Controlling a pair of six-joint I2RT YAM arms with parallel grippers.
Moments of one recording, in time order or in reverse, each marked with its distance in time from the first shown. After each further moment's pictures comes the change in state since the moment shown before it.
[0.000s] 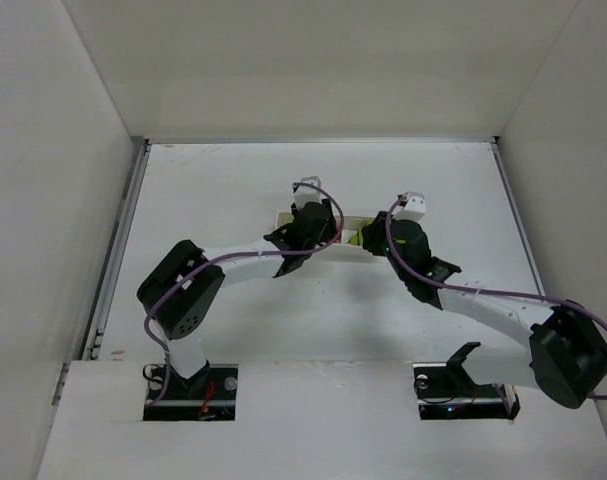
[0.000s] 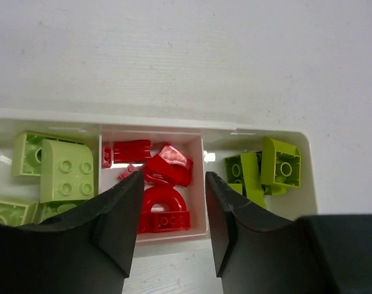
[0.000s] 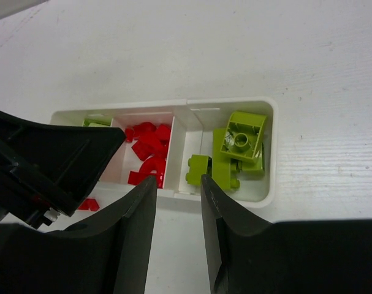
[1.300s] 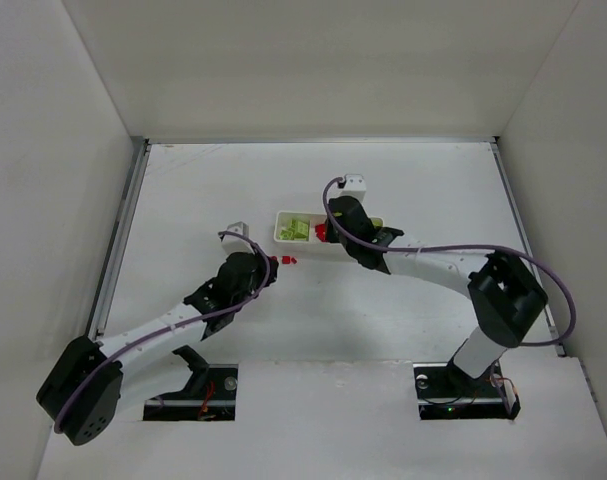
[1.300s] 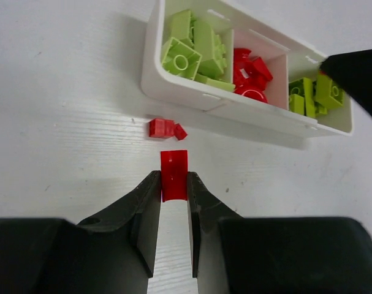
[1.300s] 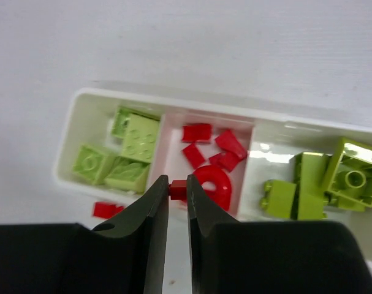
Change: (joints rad) left arm 0.113 -0.747 -0.655 -0.090 0.087 -0.134; right arm 0.153 0.414 0.449 -0.219 0.053 -0.037
